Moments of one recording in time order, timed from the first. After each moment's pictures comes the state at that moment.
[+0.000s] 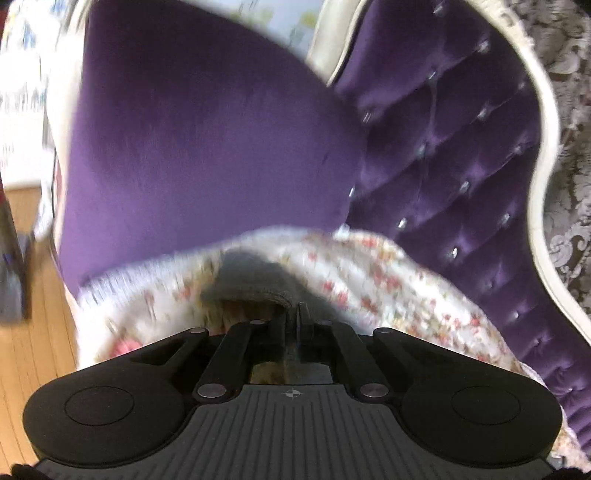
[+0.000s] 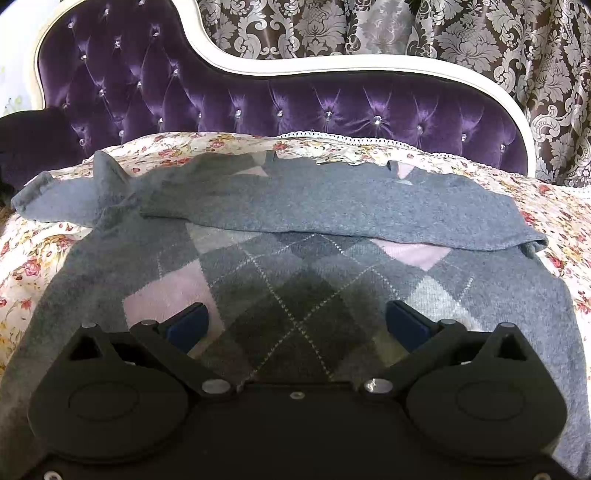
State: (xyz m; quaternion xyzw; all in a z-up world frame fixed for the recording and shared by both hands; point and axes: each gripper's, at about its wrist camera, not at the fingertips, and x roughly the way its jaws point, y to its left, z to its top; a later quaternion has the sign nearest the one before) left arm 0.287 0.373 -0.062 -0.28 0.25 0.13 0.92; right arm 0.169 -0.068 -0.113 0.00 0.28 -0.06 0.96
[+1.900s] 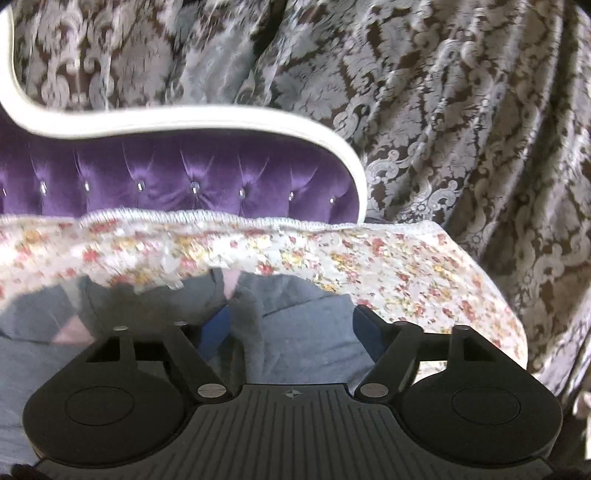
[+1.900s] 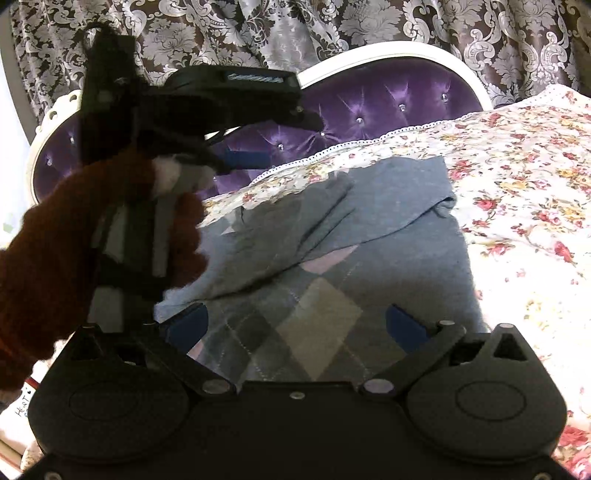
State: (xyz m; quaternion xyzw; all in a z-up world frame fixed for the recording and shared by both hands) left arm 0.240 -0.104 0.002 -0.03 0.28 -0.34 0.90; right arm 0.098 -0.175 -0.071 0.20 0.24 -0.02 0.95
